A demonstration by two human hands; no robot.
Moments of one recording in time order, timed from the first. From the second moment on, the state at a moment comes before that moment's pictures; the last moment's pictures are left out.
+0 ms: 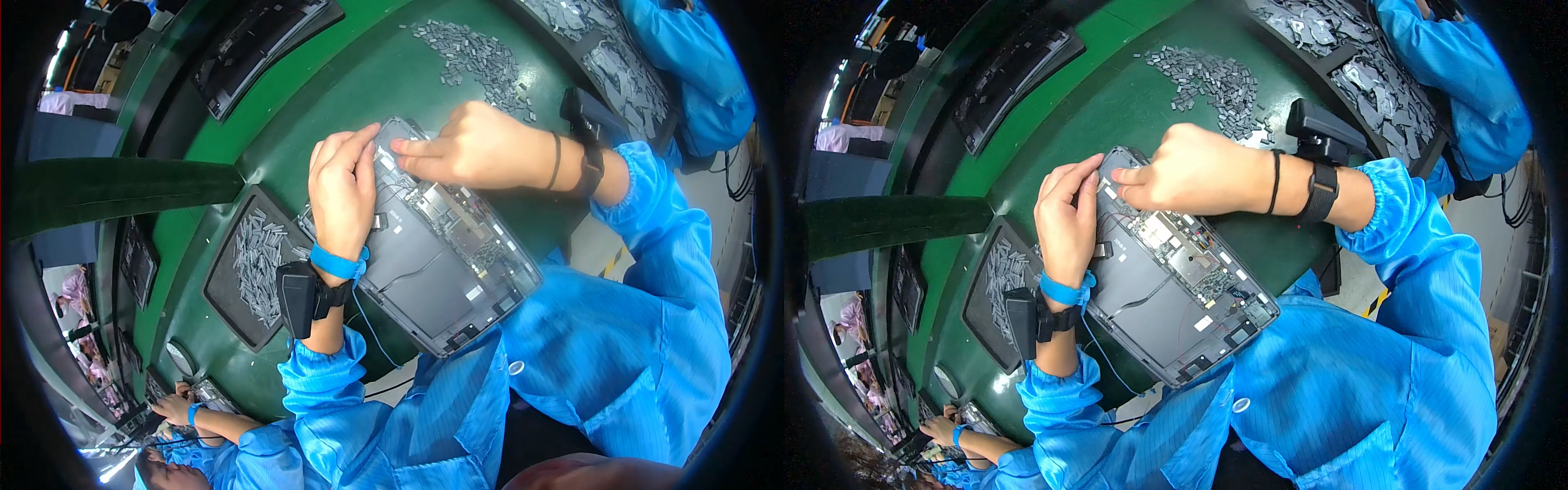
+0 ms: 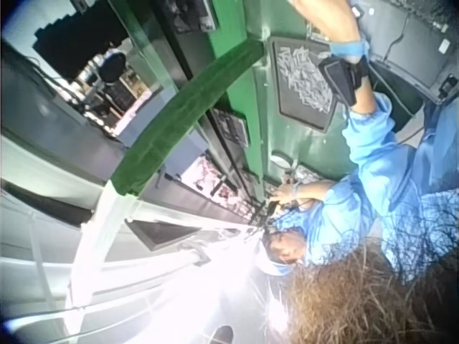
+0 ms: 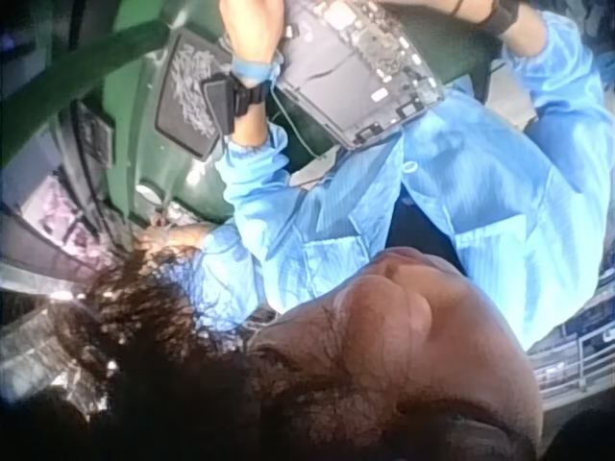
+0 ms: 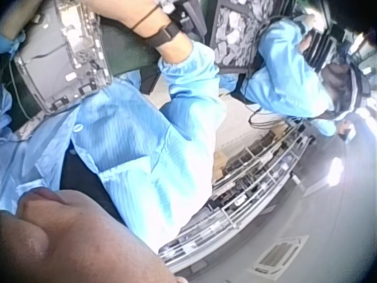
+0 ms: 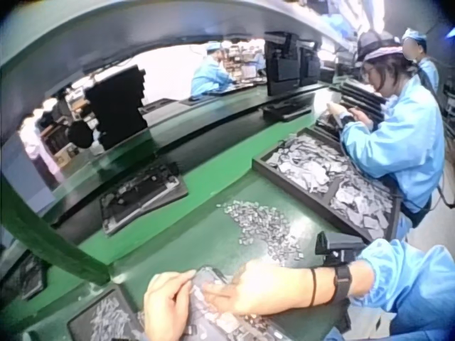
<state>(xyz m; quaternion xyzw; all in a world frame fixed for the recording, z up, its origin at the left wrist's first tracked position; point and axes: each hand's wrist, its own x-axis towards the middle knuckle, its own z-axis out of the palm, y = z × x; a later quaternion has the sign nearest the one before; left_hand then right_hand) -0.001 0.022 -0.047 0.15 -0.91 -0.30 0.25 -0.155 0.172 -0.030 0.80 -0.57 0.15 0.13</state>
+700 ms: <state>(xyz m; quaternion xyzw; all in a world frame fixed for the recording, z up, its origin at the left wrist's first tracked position) -0.003 0.019 -0.051 0.14 -0.91 -0.31 0.25 -0.126 0.165 -0.016 0.75 -0.64 0.09 0.14</state>
